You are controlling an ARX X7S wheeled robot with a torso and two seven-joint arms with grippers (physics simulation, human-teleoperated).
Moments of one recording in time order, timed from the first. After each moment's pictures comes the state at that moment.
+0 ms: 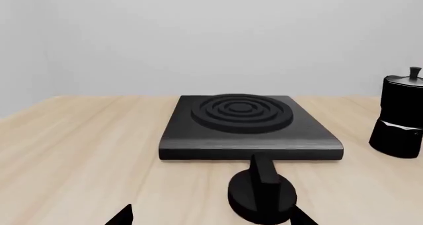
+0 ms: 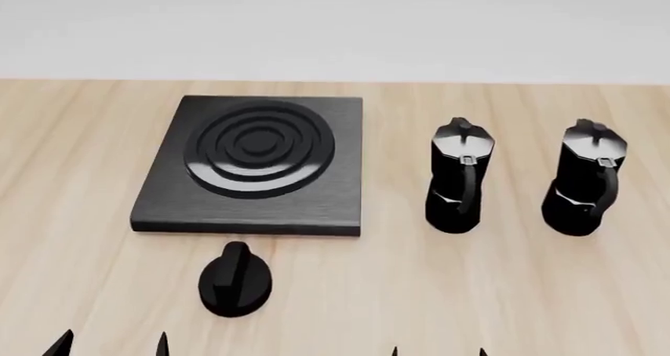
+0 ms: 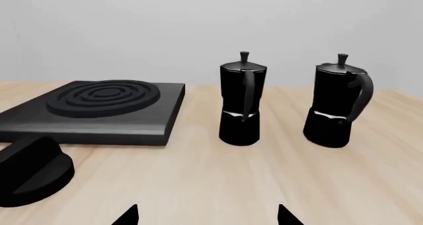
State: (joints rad) left arm -0.03 -0.20 0.25 -0.02 -0.20 0.07 -0.24; right arm 0.05 0.20 -0.26 0.12 0.18 -0.10 0.23
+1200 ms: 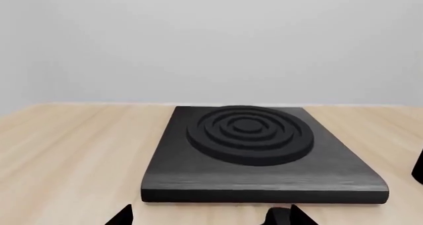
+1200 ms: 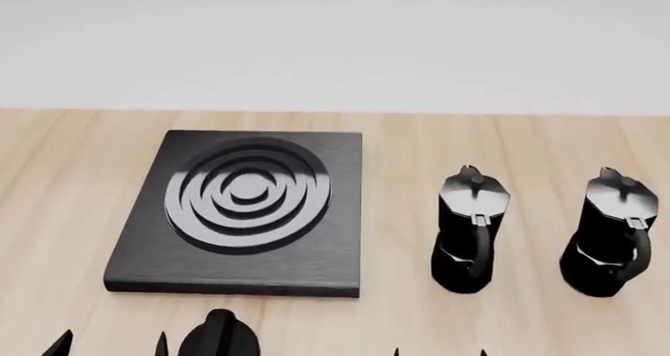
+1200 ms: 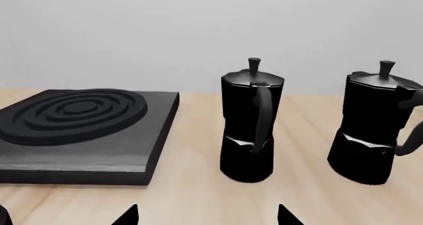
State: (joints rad) left arm -0.03 -0.22 0.27 -0.02 -0.22 0.07 -0.27; right arm 0.06 0.21 -0.28 0.15 0.21 -0.12 0.24
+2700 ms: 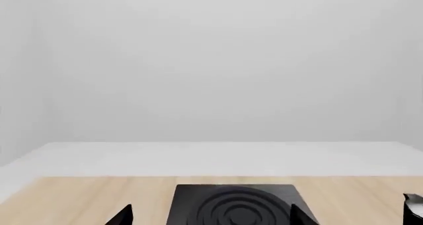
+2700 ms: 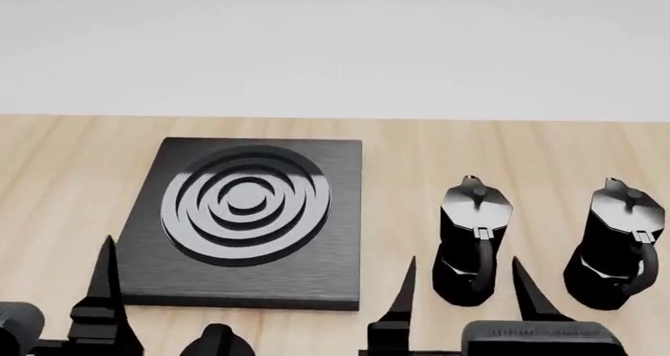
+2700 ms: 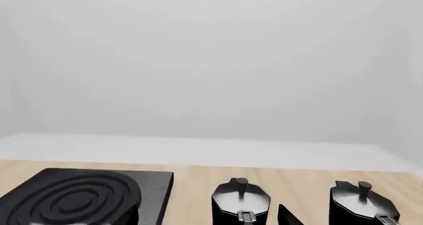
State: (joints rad) left arm -0.14 -0.40 0.20 0.78 -0.49 -0.63 -0.52; right arm 0.13 0.35 -0.25 -0.38 0.31 0.27 0.36
